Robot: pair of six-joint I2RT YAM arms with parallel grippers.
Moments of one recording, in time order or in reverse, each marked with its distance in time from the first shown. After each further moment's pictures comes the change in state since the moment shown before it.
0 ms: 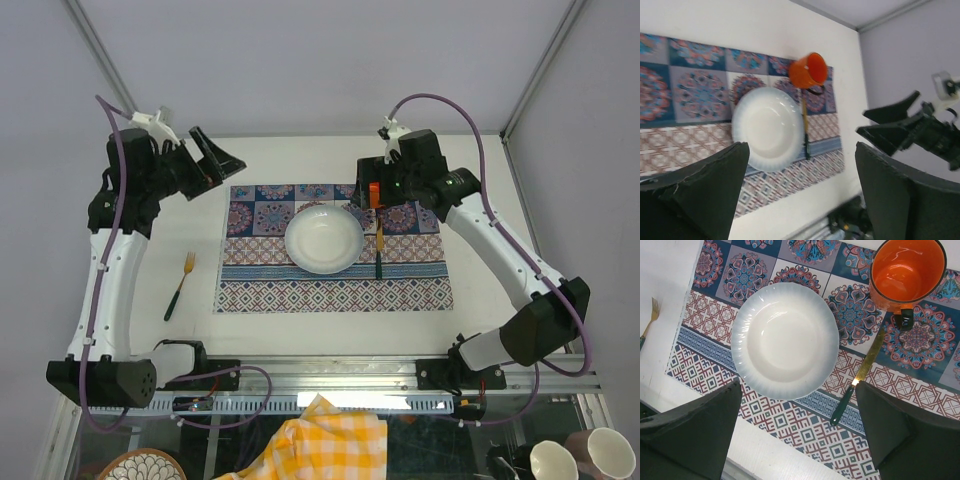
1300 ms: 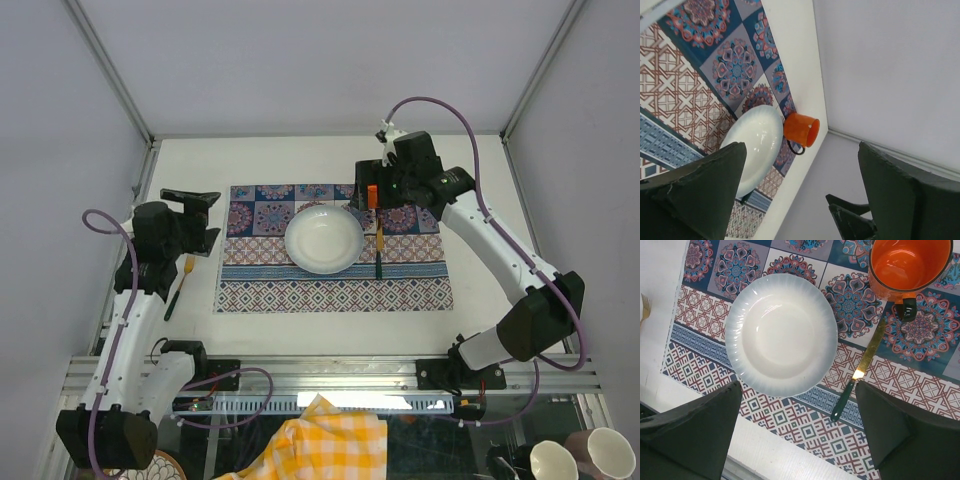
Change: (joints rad) left arm 0.003 -0.330 -0.534 0.161 -0.484 -0.747; right arm 0.005 0.028 0.000 -0.020 0.011 0.019
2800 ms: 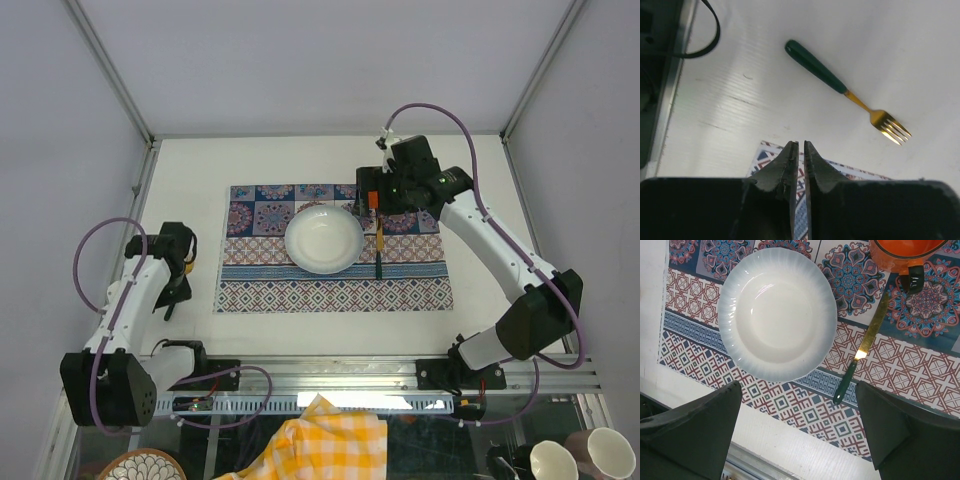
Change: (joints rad) left arm 0.011 0.258 0.047 -0.902 -0.479 -0.718; right arm 0.005 0.009 0.001 -0.082 0.007 0.033
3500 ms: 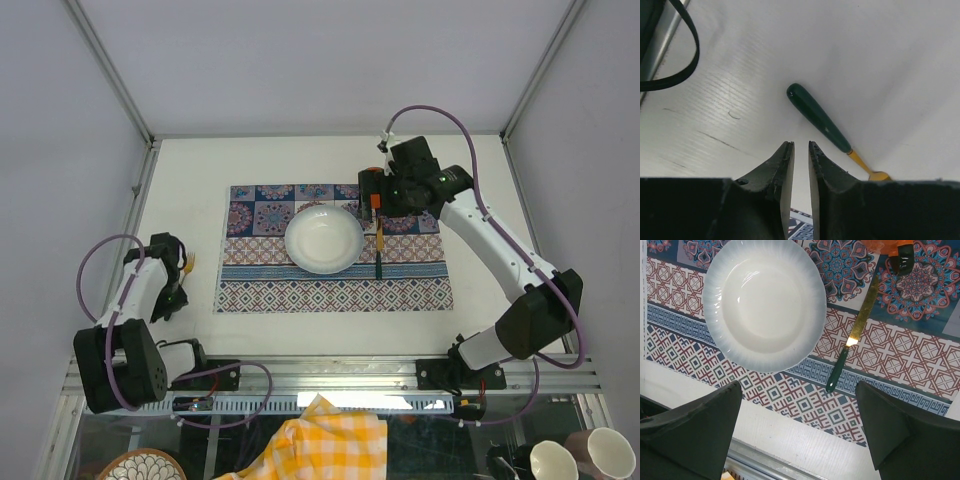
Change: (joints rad) left arm 0.175 0.072 -0.199 0.229 -0.013 -0.001; right arm 0.001 0.004 0.016 -0.073 0.034 -0.001
